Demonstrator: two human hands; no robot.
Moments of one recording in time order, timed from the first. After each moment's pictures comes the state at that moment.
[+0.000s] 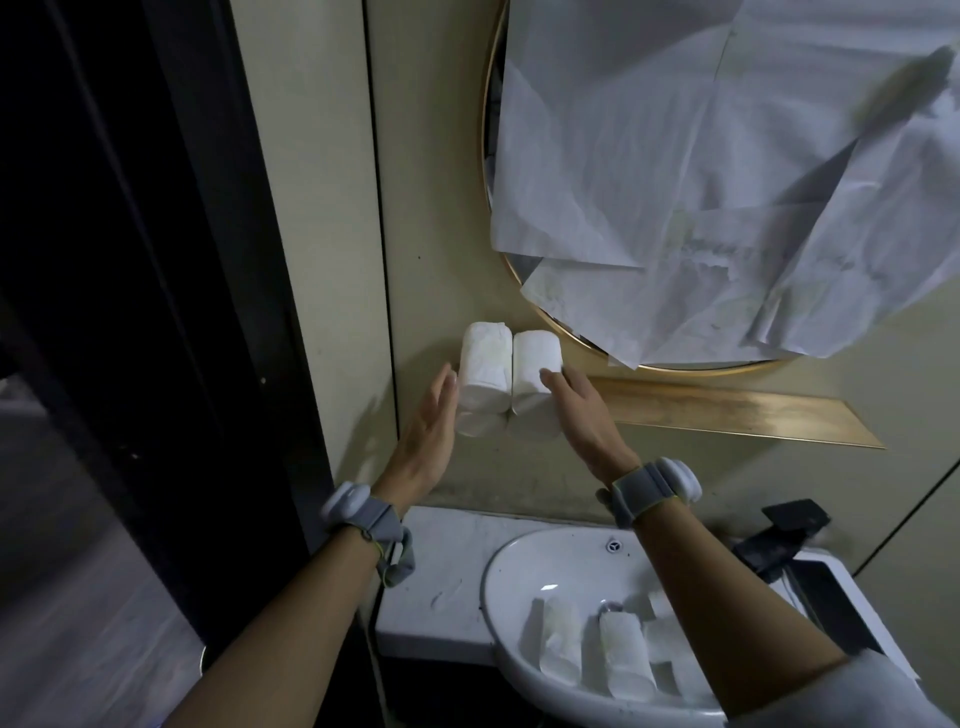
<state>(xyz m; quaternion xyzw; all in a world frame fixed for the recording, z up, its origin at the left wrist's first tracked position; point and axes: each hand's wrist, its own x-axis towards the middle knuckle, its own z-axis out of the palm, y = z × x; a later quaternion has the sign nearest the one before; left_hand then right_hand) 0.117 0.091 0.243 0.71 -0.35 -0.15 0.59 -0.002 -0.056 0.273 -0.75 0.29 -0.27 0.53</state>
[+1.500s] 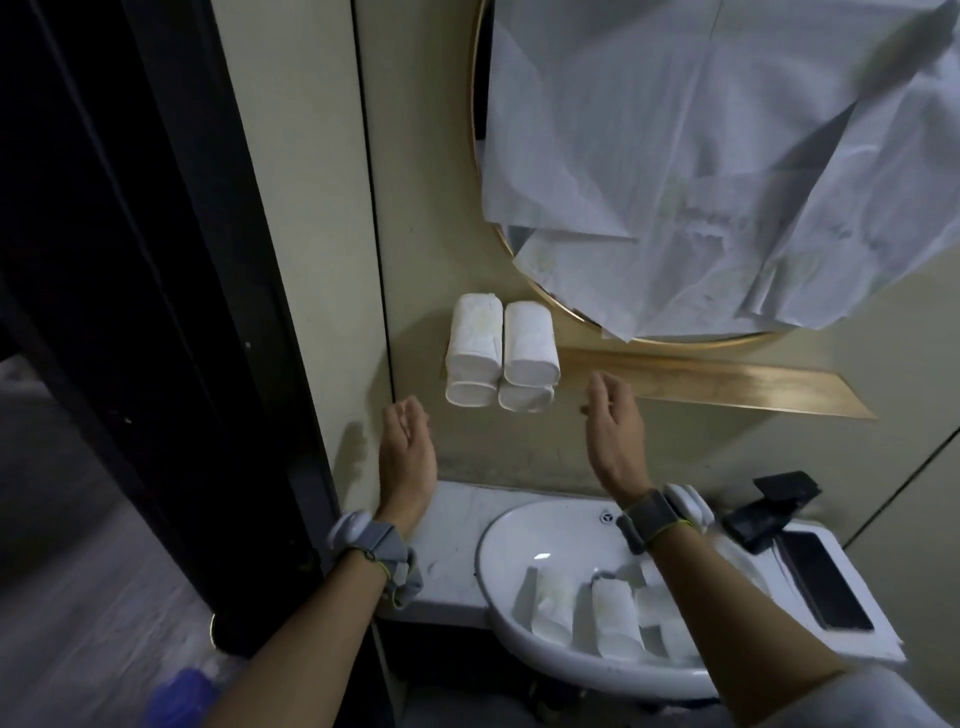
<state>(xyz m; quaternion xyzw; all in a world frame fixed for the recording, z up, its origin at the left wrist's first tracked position) 0.088 0.100 0.193 0.72 -0.15 -0.07 0.67 -0.048 -0.065 0.224 -0.71 0.33 -0.39 0.49</state>
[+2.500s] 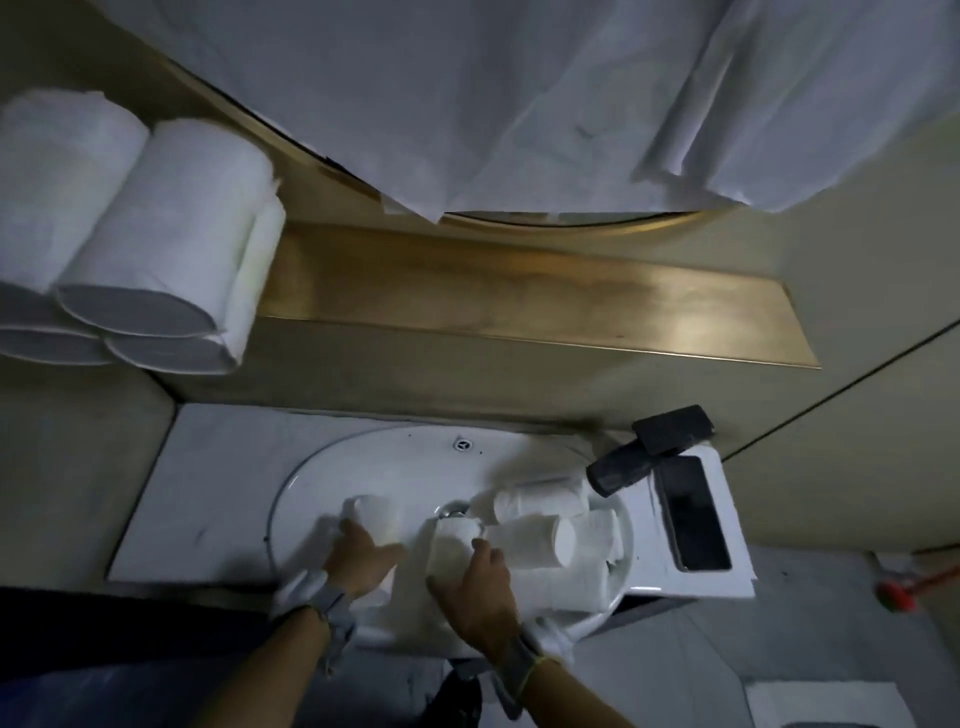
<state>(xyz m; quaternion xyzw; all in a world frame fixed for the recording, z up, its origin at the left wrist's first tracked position) 0.021 0.012 -0.060 0.87 0.05 -0.41 0.25 -0.115 -0.100 -0.051 -0.77 0.41 0.19 0.45</state>
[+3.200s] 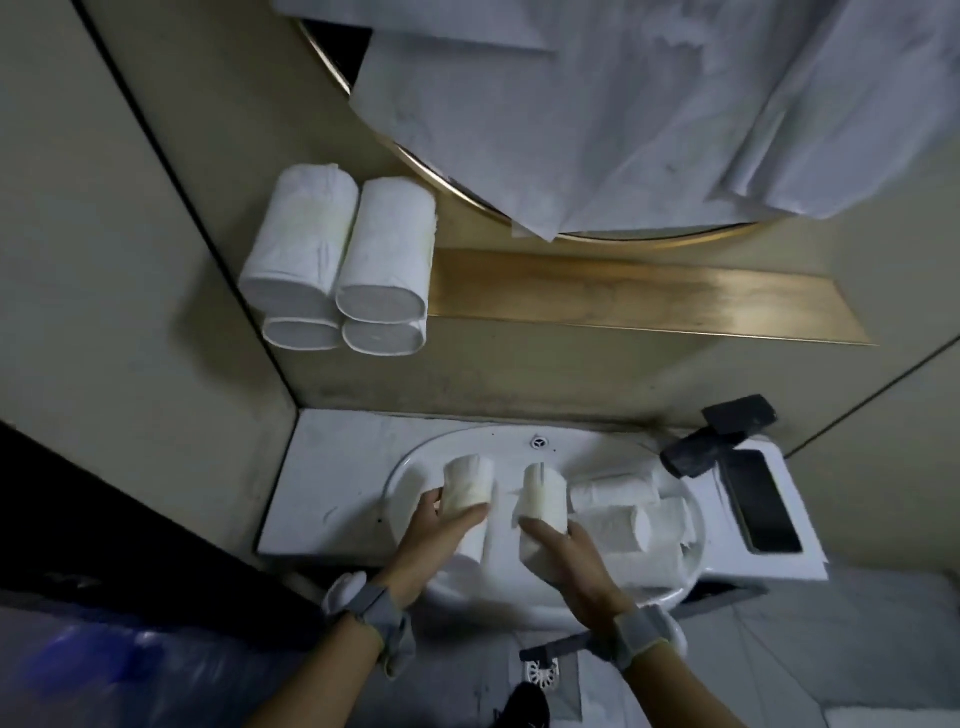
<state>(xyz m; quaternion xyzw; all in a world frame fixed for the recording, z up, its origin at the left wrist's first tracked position) -0.012 -0.007 0.032 0.76 -0.07 -0.44 0.47 -0.160 -0.126 0.016 -0.49 0.47 -0.08 0.73</state>
